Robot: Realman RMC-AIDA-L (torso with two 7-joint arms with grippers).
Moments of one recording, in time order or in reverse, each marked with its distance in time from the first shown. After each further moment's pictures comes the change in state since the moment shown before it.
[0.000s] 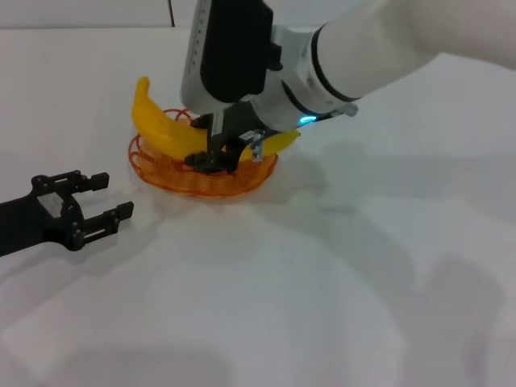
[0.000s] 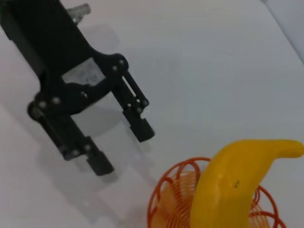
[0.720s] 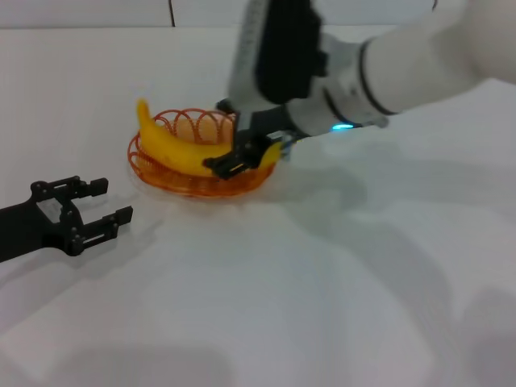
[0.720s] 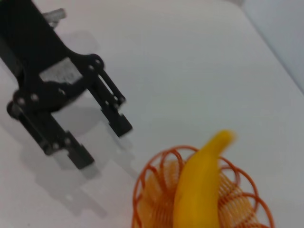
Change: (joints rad) left arm 0.008 0.001 -0.003 -0.014 -0.002 0.000 0.000; right arm -0.177 -0.008 0.054 -0.118 0.015 0.038 -0.060
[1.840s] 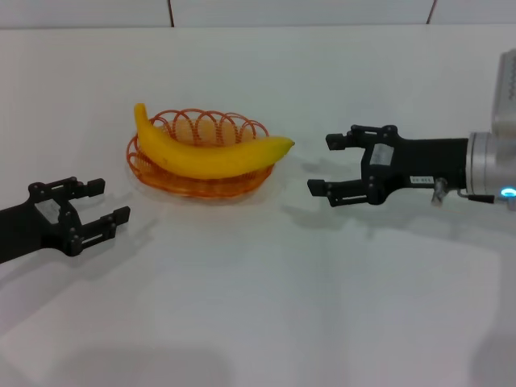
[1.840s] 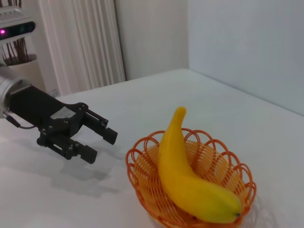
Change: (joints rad) left arm 0.004 -0.002 -0.005 -0.011 -0.007 -0.021 0.017; right arm -0.197 -0.005 0.775 0.523 0.462 -0.424 -0.893
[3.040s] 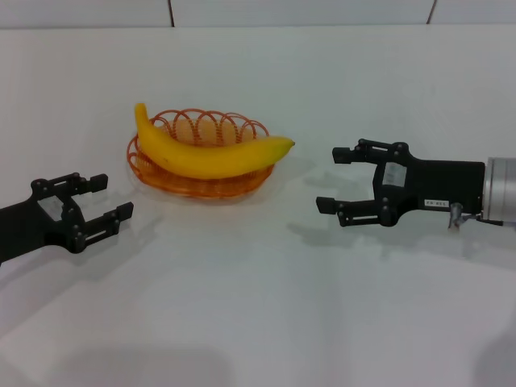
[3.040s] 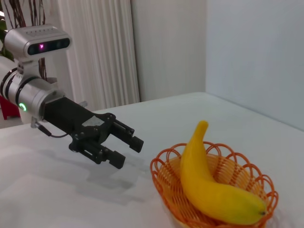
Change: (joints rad) left arm -0.005 -0.001 -0.005 -0.025 -0.028 0.000 0.044; right arm -0.012 -0.009 0.134 0.141 0.002 -0.118 -0.220
